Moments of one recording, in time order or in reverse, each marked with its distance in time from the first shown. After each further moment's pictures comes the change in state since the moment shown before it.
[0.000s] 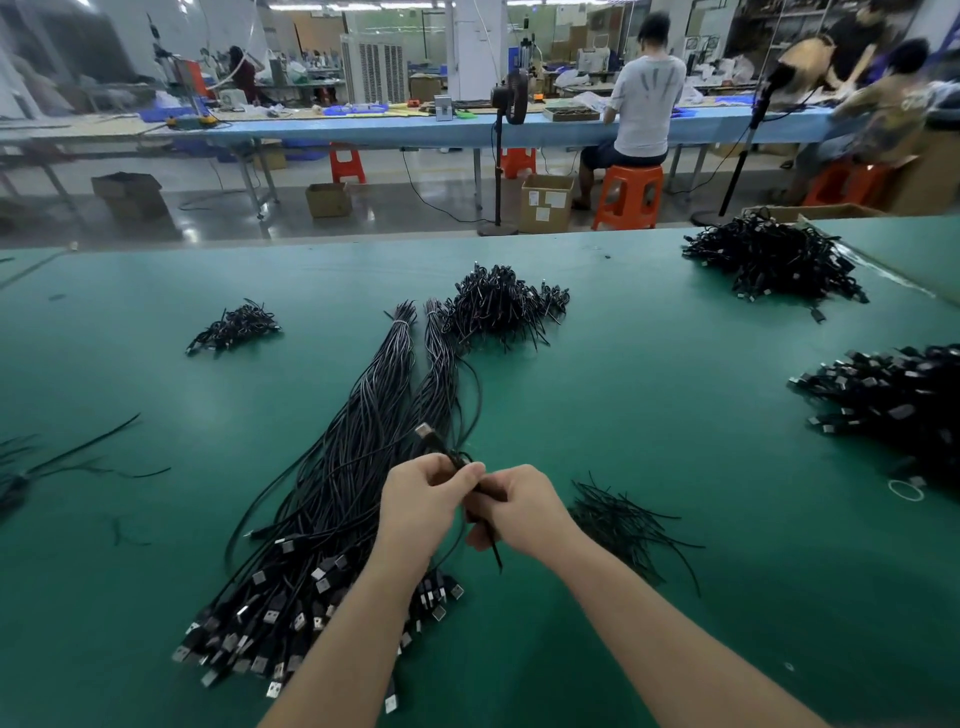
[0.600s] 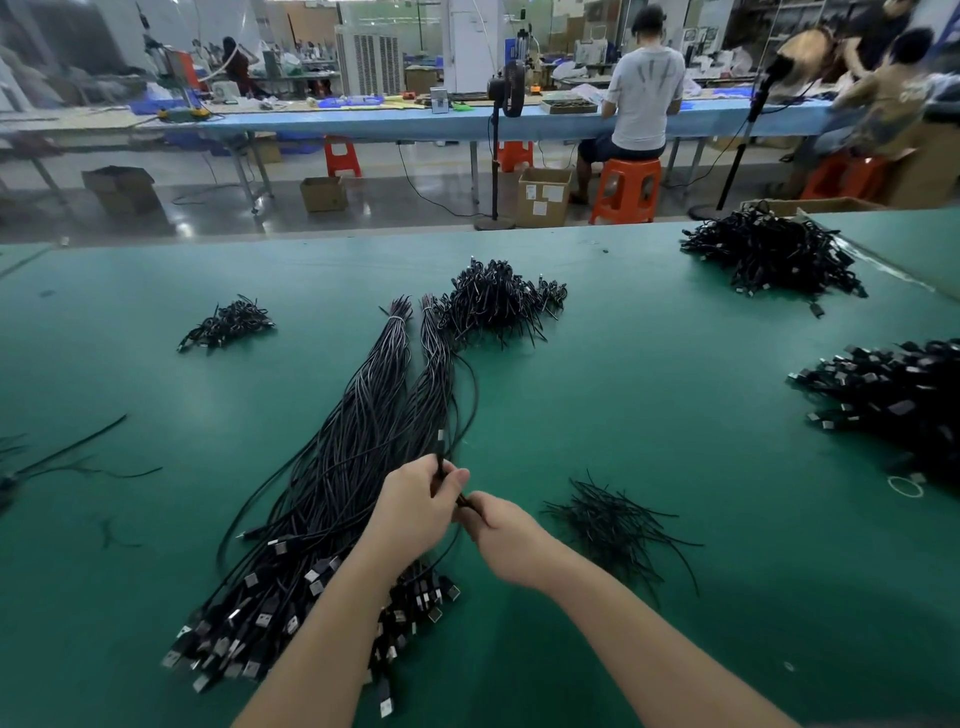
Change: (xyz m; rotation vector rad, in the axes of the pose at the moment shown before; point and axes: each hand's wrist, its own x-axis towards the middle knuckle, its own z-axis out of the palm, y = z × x) left_hand 0.023 -0.023 -0.005 0.399 -0.125 0.126; right_hand 0.004 0.021 0.015 -0.313 -0.158 0.039
